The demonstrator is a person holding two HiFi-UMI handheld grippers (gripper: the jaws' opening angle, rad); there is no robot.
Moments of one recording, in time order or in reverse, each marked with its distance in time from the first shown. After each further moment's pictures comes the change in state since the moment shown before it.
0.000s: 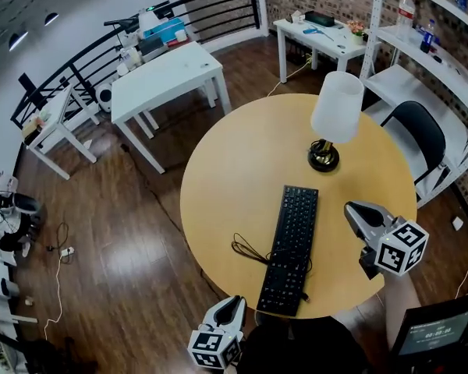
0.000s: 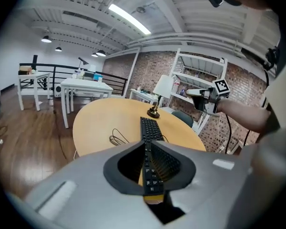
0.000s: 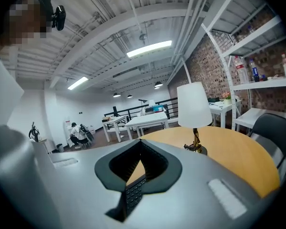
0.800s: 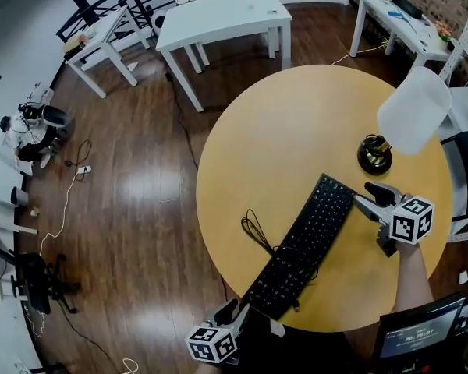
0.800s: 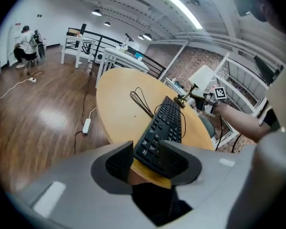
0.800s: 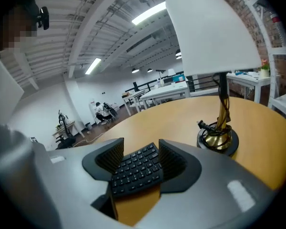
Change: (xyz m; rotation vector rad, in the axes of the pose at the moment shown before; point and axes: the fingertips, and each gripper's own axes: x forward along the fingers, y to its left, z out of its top) left arm 0.059 0.012 -0.124 -0.471 0.123 0.235; right arm 0.169 -0.117 -0.112 -0.021 0.367 0.318
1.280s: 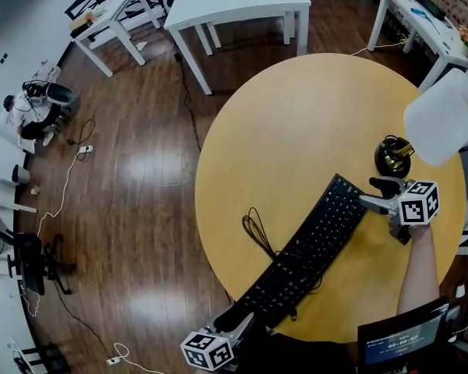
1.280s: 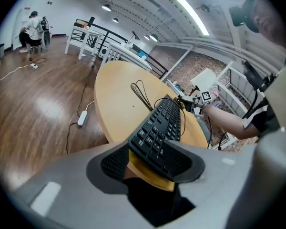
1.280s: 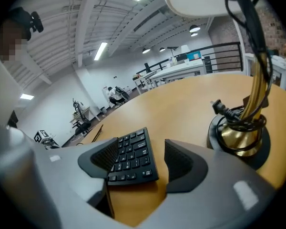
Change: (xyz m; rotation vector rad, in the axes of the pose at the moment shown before) left arm 0.029 -0.002 -0.017 -0.086 -0.011 -0.047; right arm 0.067 -0.052 -0.039 -0.028 0.245 0.191
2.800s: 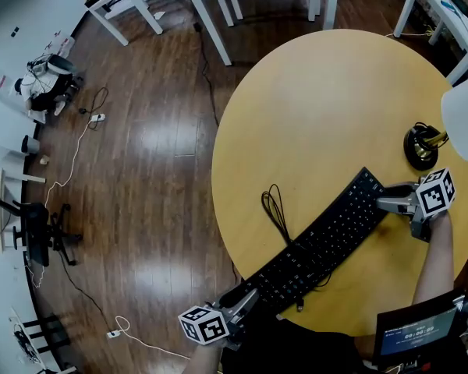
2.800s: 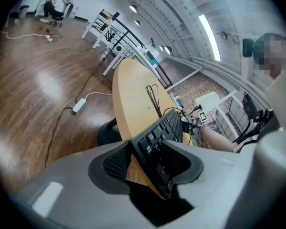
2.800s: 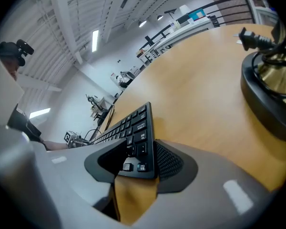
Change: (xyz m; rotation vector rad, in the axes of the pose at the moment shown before) left arm 0.032 0.039 0.000 -0.253 -0.096 -0.120; right arm 0.034 0.010 -0.048 0.119 0.285 0.259
